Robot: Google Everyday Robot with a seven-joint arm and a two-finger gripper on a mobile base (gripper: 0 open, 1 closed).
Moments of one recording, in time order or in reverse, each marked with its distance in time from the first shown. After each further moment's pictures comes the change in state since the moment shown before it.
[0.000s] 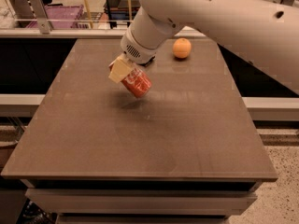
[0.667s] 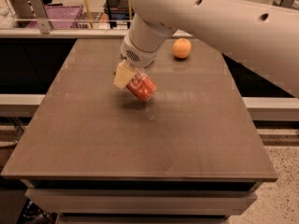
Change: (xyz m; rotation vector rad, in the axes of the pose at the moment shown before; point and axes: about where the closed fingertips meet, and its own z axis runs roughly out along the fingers) arm 0.021 -0.002 0.007 0.026 0.115 -0.006
